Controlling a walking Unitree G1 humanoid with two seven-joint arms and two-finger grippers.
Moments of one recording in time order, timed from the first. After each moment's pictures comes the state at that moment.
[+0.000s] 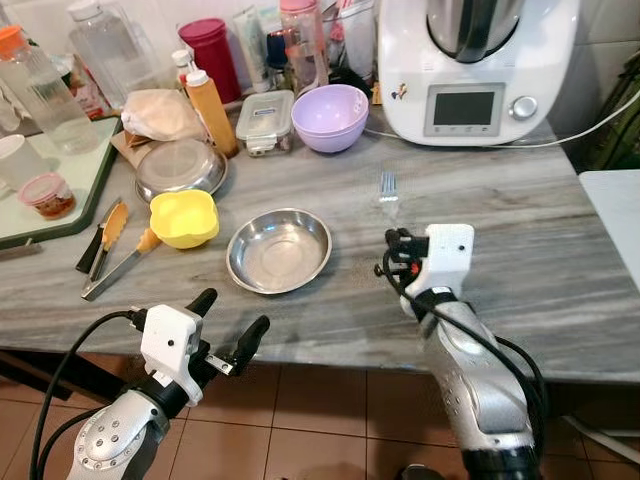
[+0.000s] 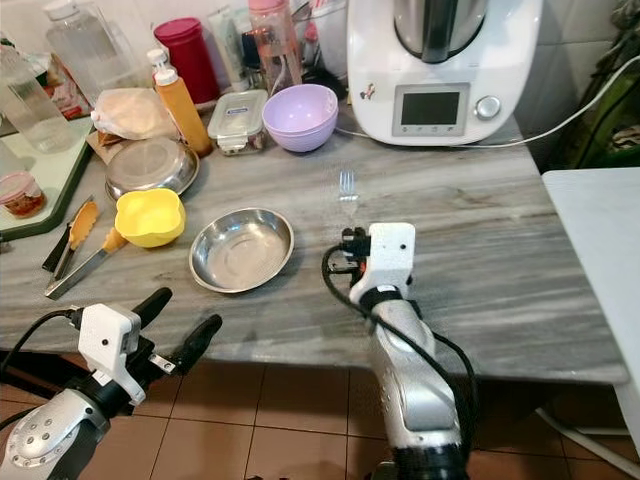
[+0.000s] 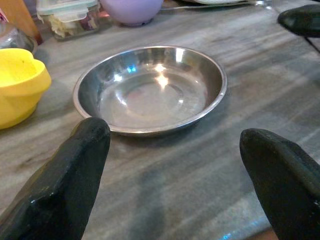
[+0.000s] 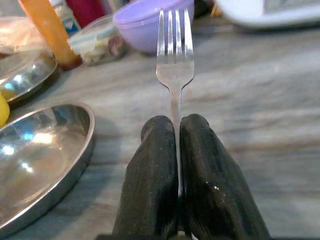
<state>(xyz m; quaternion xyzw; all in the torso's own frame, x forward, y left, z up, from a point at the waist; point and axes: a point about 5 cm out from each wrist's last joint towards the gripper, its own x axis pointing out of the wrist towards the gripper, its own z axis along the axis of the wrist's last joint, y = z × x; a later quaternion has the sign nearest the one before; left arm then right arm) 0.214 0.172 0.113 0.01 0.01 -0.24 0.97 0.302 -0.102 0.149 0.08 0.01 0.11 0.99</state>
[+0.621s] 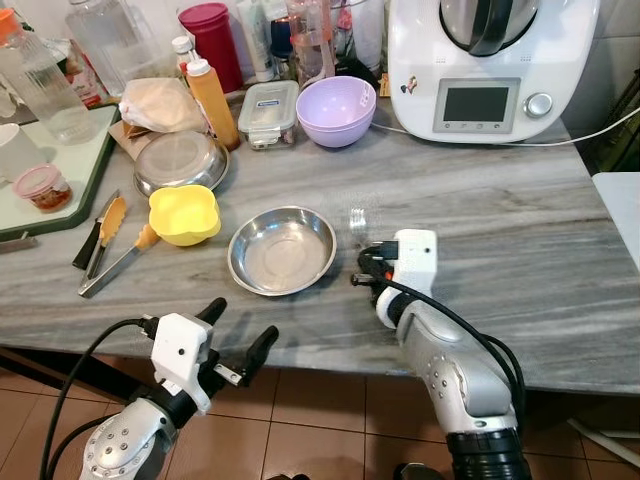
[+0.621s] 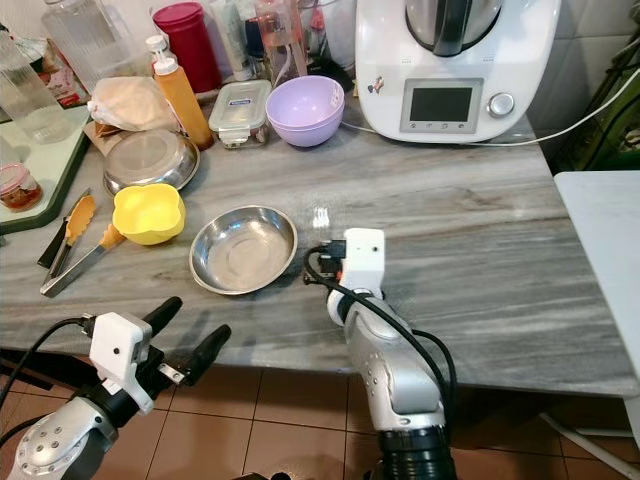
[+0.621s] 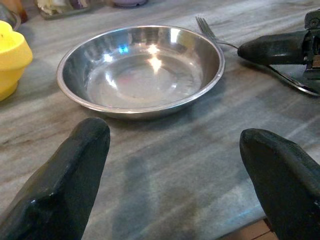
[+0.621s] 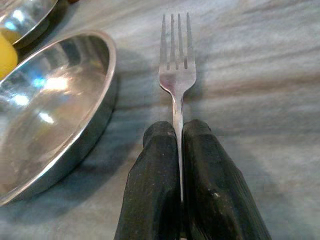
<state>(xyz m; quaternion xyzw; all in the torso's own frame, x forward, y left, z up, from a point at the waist) 0.209 0.163 0.106 0.01 0.03 -0.25 0.97 0.305 -0.077 0.135 0.11 0.15 0.14 0.97</state>
